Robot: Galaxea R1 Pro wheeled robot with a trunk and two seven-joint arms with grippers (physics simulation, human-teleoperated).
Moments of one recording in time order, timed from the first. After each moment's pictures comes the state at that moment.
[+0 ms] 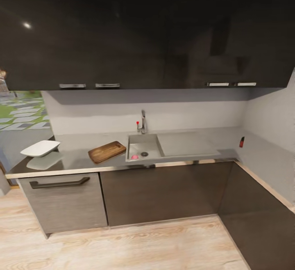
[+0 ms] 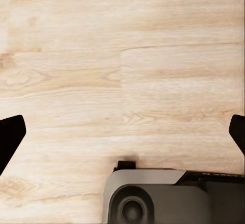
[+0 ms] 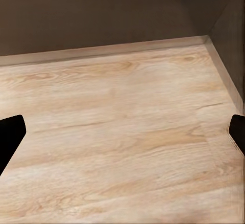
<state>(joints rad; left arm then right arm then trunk) 0.00 0.03 0.04 -0.26 0.03 -0.40 0.00 0.00 0.02 0.01 -0.55 0.00 -0.40 -0.10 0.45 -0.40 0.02</state>
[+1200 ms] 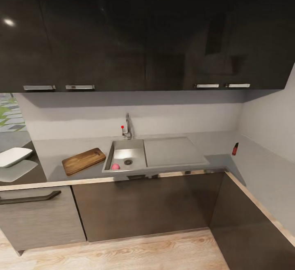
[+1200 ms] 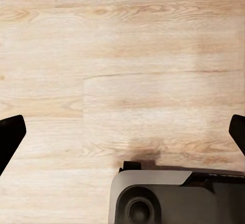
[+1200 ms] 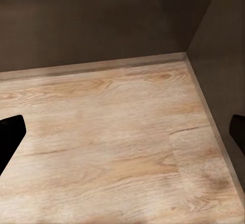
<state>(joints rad) 0.00 0.04 0.05 -0.26 0.03 -0.40 0.00 0.00 0.02 0.01 -0.53 0.01 -0.40 -0.10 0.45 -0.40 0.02</state>
